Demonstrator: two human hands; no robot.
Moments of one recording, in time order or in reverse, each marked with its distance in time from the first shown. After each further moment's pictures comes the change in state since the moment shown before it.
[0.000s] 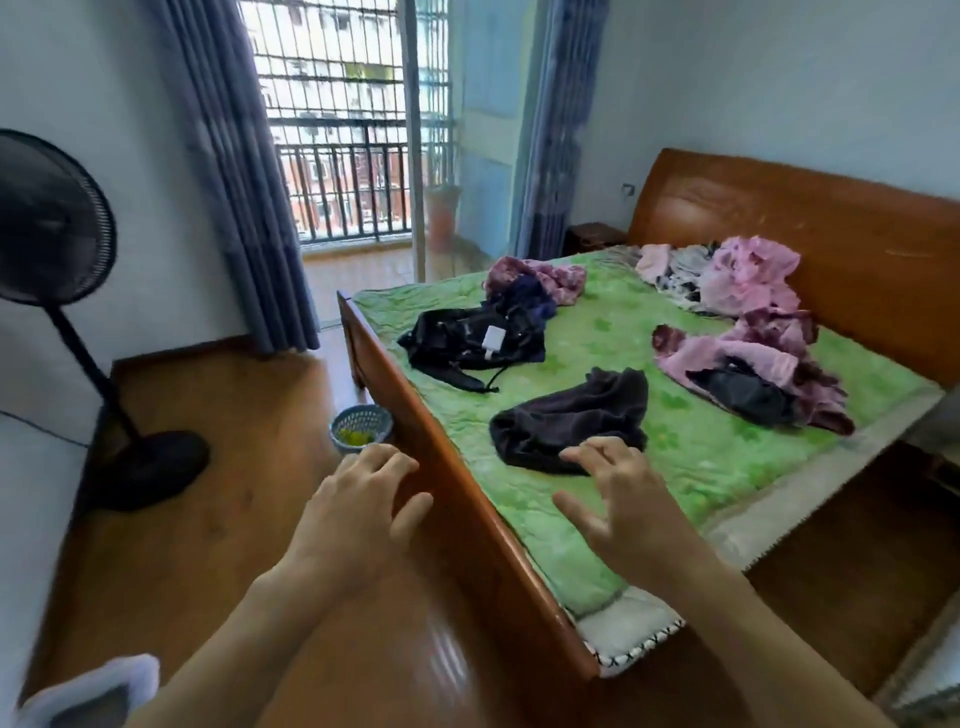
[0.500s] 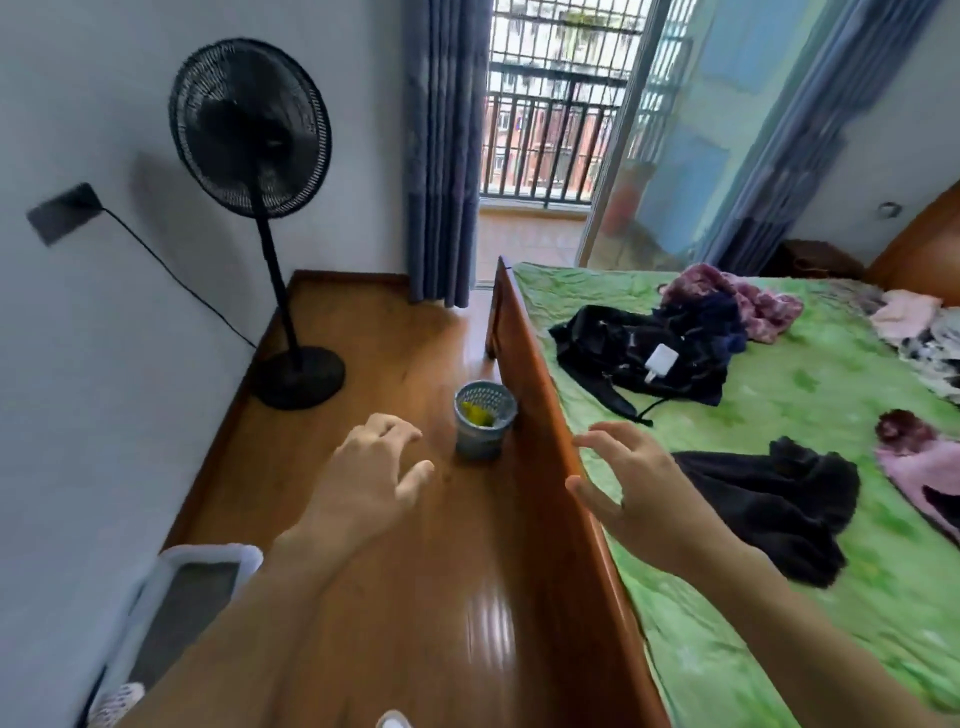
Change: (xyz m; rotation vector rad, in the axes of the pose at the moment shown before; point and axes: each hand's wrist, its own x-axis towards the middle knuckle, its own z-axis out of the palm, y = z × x) left_hand 0.068 -0.204 -0.005 -0.048 0.123 -0.468; right_hand 0.223 -0.106 0.121 0.042 -0.294 -0.338
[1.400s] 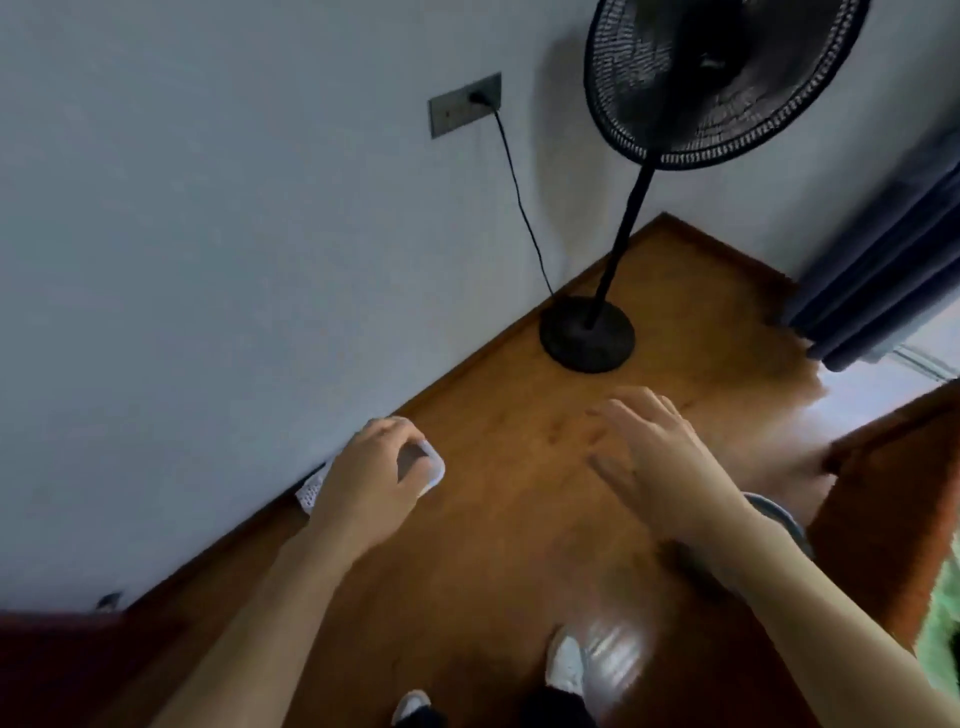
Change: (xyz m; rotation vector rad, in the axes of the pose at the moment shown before) left_hand 0.145 -0.194 -0.015 -0.032 0.308 -0.941; right_hand 0.465 -0.139 0.155 0.028 -0.421 -0.843
